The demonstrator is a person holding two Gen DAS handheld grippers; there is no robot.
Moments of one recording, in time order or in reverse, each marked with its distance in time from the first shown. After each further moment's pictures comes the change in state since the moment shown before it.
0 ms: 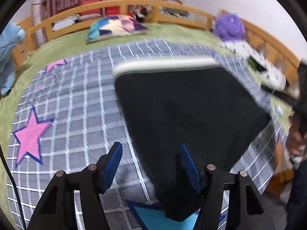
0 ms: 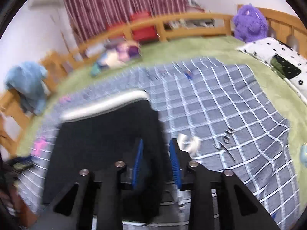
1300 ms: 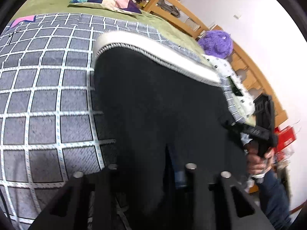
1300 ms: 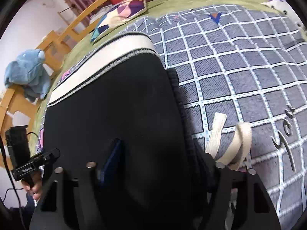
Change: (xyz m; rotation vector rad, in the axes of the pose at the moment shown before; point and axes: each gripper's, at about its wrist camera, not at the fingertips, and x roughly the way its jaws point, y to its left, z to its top) left arm 0.090 0.063 0.044 -0.250 0.034 -0.449; right arm 0.141 -0.007 0.007 0.061 0.351 0.075
